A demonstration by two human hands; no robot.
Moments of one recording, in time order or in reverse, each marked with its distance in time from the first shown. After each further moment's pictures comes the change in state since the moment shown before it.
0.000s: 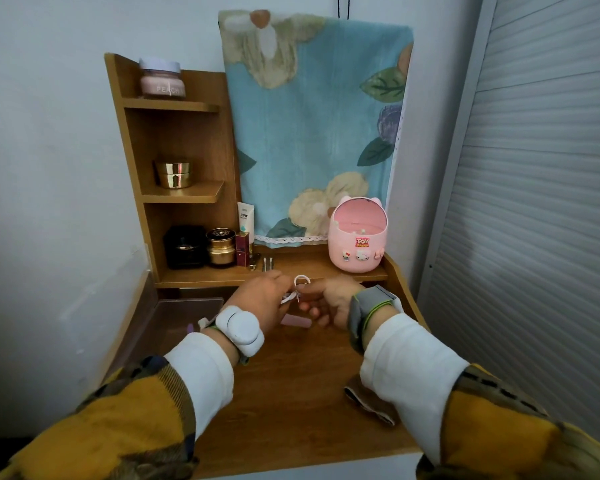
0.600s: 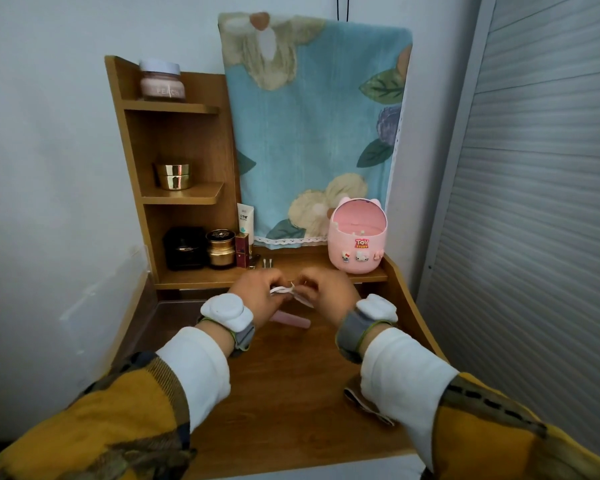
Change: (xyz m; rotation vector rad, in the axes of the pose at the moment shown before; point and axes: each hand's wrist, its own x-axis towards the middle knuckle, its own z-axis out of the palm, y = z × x) left_hand 0.003 -0.010 0.000 -0.289 0.073 -0.182; right_hand 0.013 0.009 -0.006 -1.047 0.360 -0.792
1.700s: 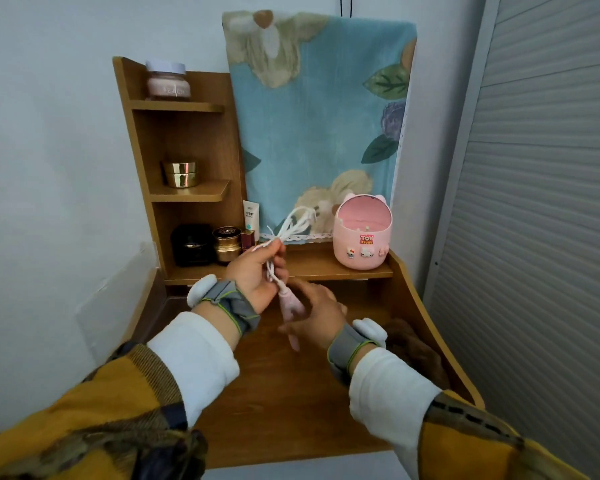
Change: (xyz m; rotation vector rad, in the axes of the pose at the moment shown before) left_hand 0.012 0.024 -0.019 -1.782 0.051 -0.568; right_hand -0.024 -0.010 0.037 0.247 -0.123 0.260
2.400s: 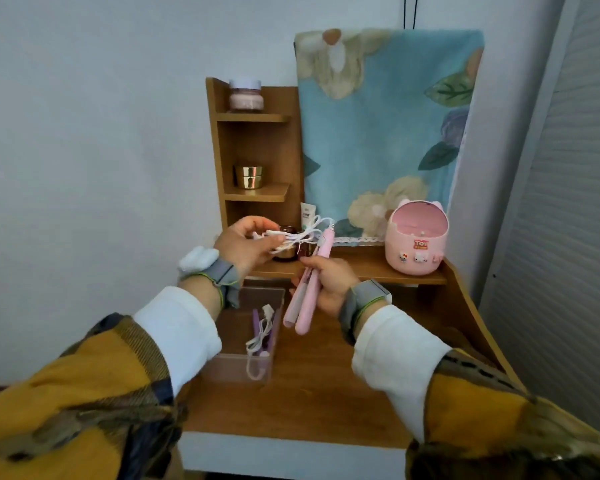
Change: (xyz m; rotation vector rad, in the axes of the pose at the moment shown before) left_hand -0.062 0.079 -0.040 0.820 0.286 0.443; right_hand 0.022 -0.094 0.009 1.254 -0.164 0.365
